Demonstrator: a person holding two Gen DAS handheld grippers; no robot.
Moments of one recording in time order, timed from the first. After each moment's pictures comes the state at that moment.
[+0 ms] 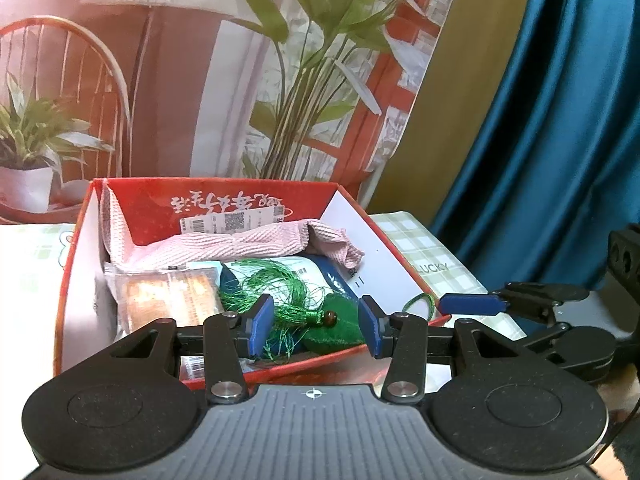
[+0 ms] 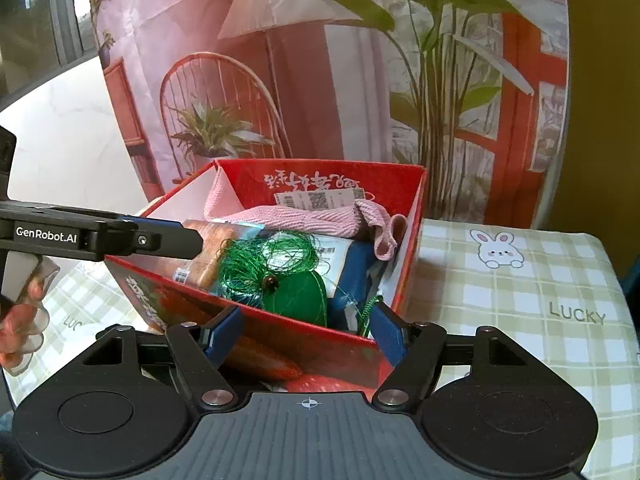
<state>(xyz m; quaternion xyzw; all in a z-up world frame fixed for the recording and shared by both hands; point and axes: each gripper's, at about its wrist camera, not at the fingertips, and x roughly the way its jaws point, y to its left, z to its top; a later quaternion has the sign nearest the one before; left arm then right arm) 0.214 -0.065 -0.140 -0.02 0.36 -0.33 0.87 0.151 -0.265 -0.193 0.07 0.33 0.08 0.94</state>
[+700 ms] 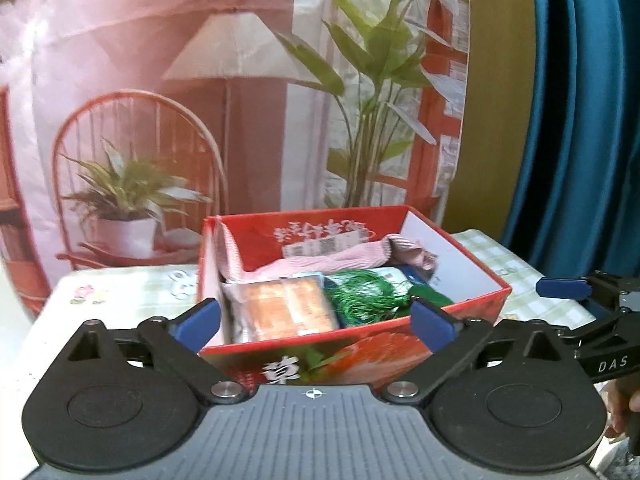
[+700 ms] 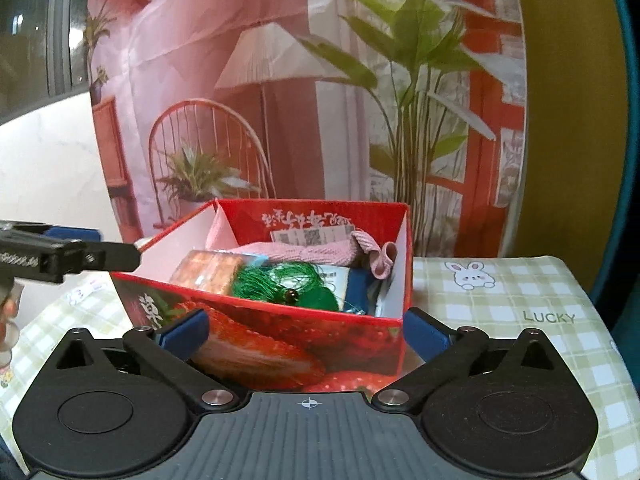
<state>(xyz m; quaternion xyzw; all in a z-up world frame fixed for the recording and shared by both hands) 0.148 -0.017 -0.123 0.06 0.27 -0.22 0.94 0.094 -0.221 -0.194 0.06 0.23 0.01 0.97</state>
